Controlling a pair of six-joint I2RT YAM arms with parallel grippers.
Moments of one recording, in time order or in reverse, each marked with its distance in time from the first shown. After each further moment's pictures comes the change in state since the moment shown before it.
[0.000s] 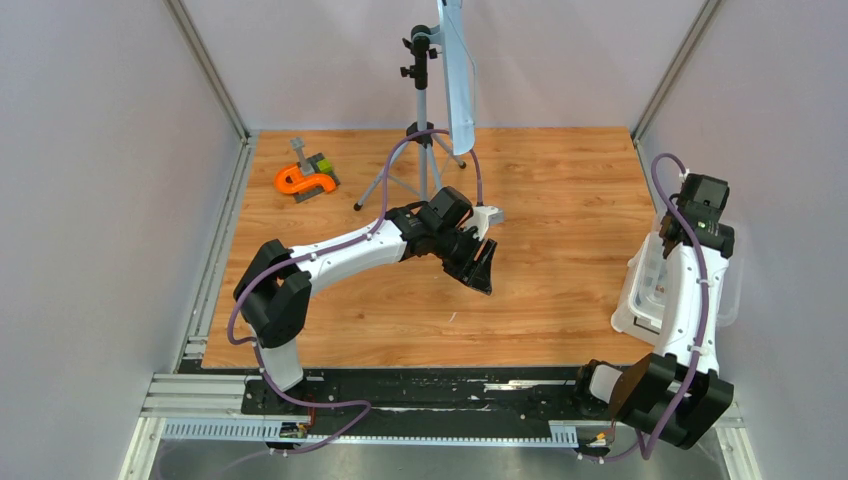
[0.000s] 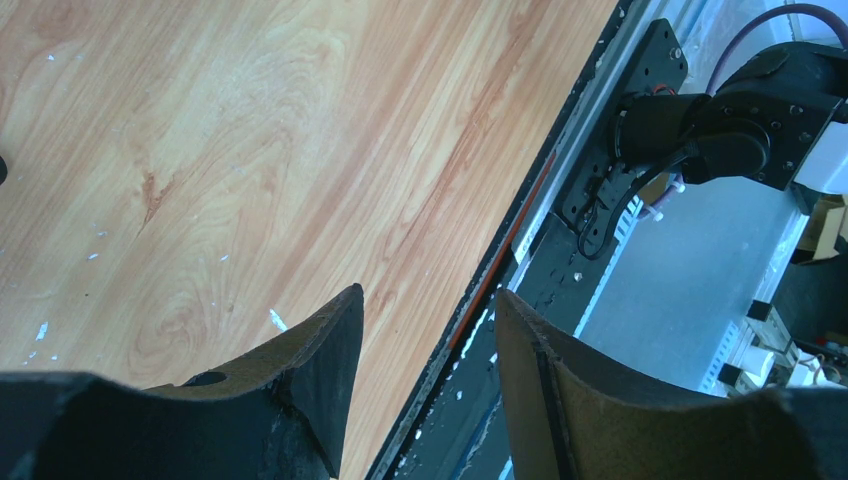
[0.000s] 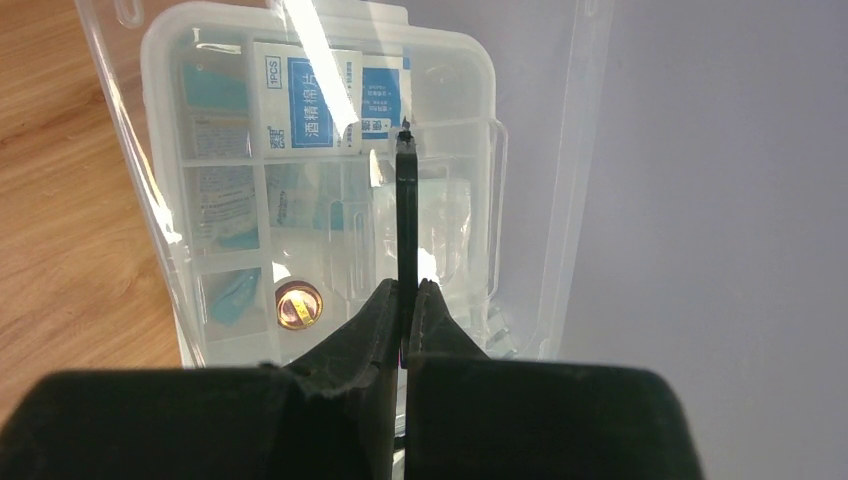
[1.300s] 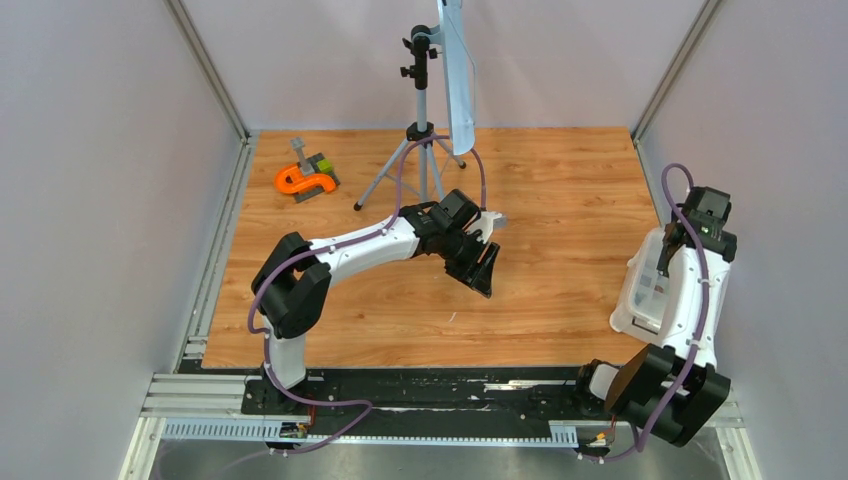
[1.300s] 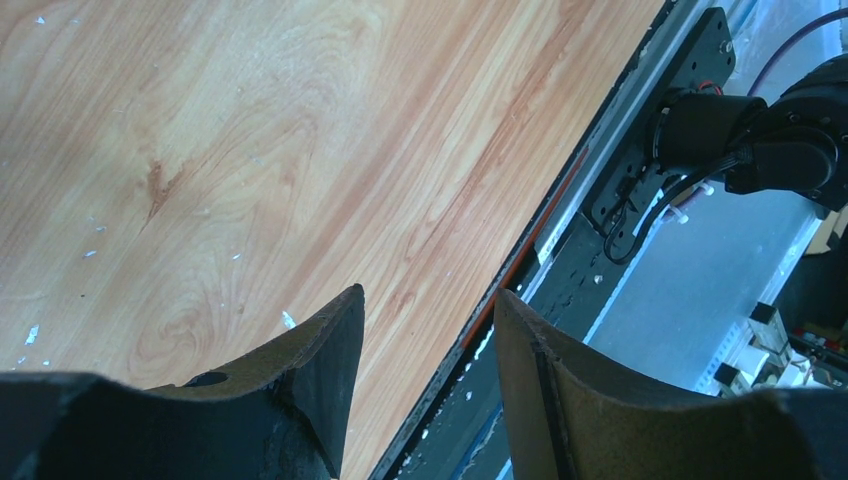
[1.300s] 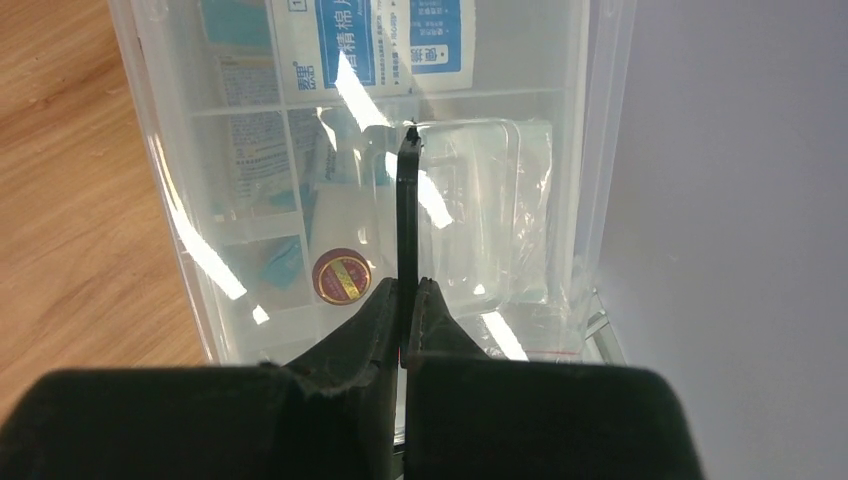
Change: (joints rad) left arm 0.000 0.100 0.065 -0.066 -0.013 -0.005; right arm -0.065 0.000 -0.070 -0.055 -0.117 0.137
